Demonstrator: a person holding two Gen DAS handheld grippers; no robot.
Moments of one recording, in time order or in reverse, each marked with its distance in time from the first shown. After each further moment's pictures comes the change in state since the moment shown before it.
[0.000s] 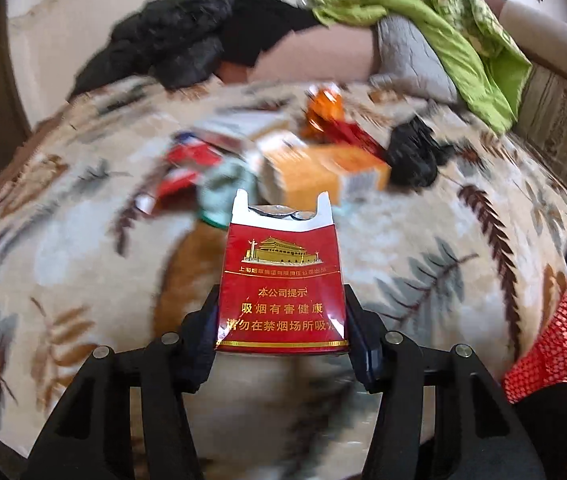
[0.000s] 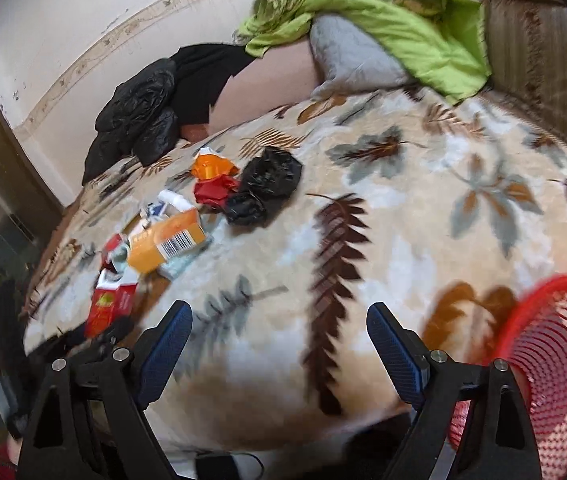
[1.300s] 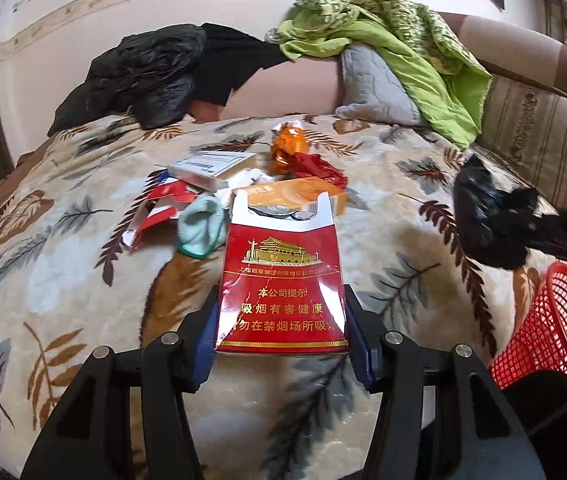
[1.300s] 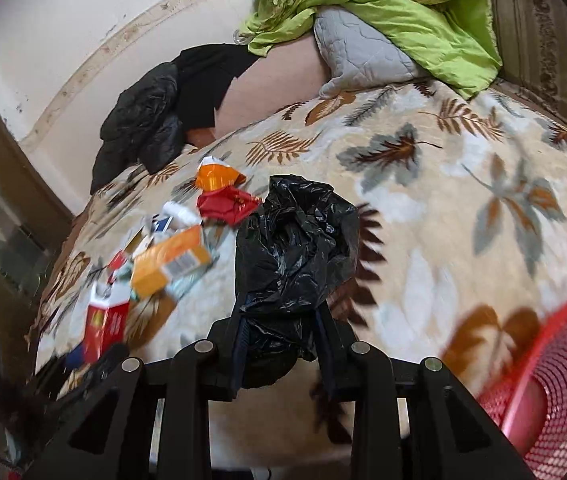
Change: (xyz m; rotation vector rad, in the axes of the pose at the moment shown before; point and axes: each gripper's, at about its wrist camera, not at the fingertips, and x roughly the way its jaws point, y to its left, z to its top) left arm -0.018 -0.014 -0.006 0.073 -0.111 -0.107; right arm 0.004 -0.010 0.007 0.024 -0.005 0.052
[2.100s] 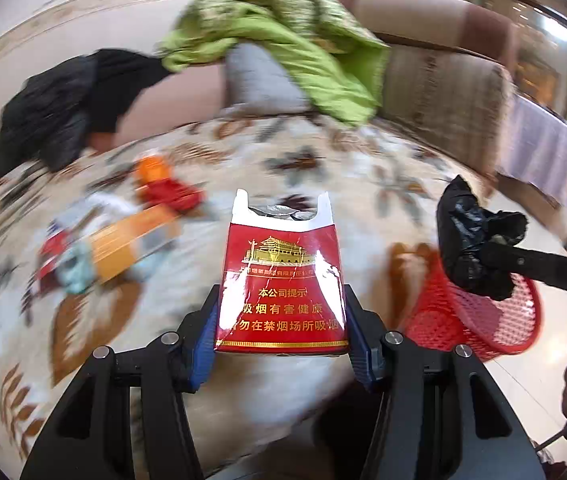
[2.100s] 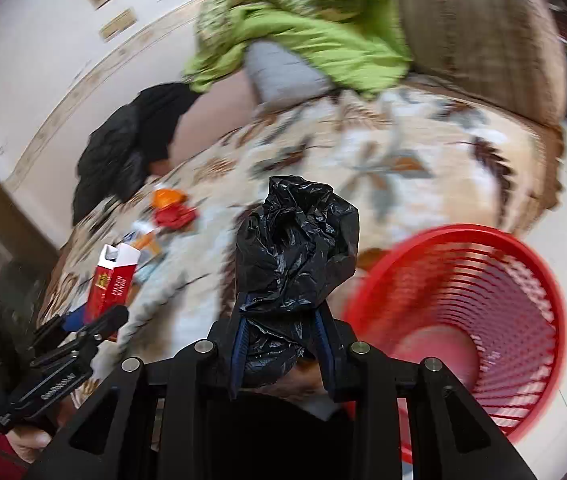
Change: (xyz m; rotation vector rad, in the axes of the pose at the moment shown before) left arm -0.034 -0.121 0.021 0.207 0.038 -0.263; right arm -0.117 -0.093 -0.047 0.149 -0.081 -0.103
